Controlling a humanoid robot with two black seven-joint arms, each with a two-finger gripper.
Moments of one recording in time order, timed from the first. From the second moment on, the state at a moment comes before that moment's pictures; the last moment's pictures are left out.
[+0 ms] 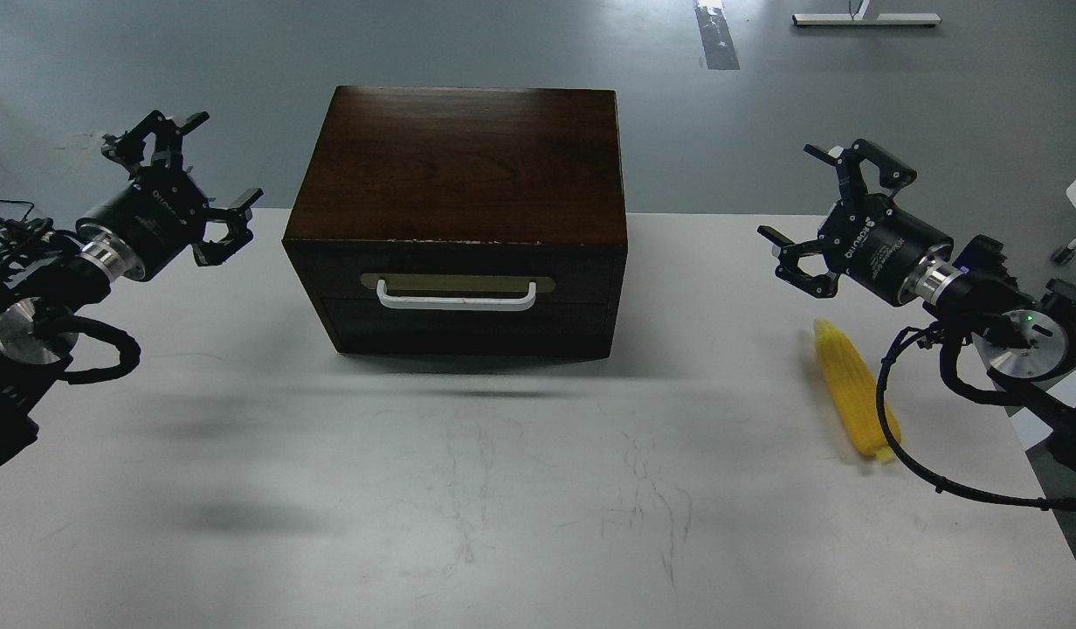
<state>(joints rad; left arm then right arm) -0.73 0.60 -0.65 -0.73 -0.05 -0.47 -0.18 0.77 -0.61 0.46 0.95 0.18 0.44 0.09</state>
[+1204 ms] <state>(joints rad) -0.72 0.67 -0.65 -0.73 -0.06 -0.45 -0.19 0.79 -0.61 0.47 0.95 0.18 0.44 0.10</state>
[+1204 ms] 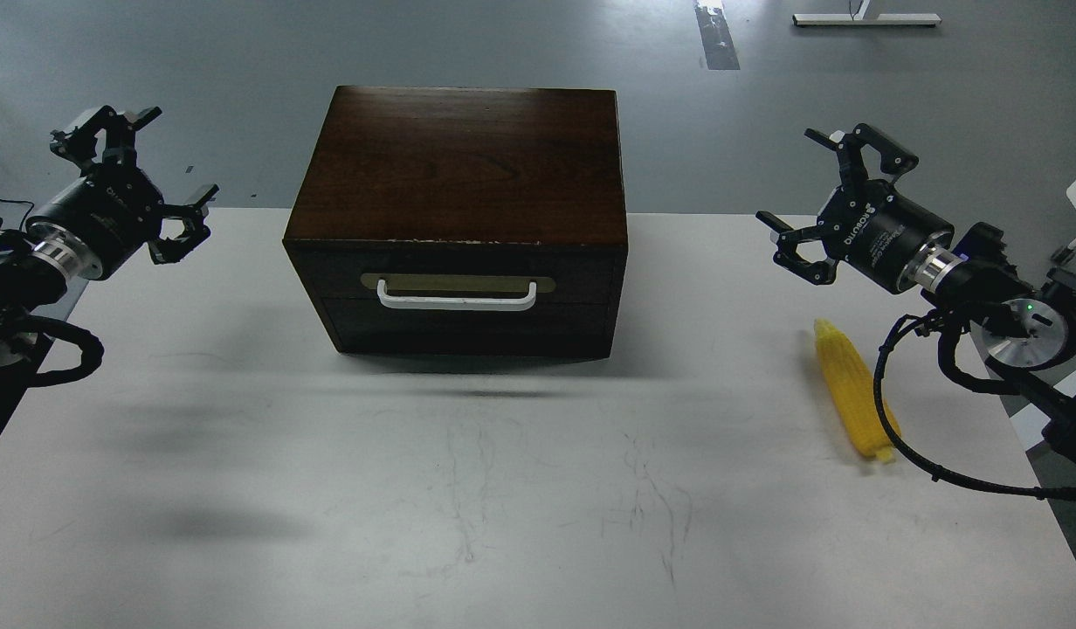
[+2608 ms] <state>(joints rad) -0.80 0.94 -0.64 -0.97 0.73 -0.11 -0.49 0.78 -0.62 0.51 0.94 0.18 0.44 0.10</state>
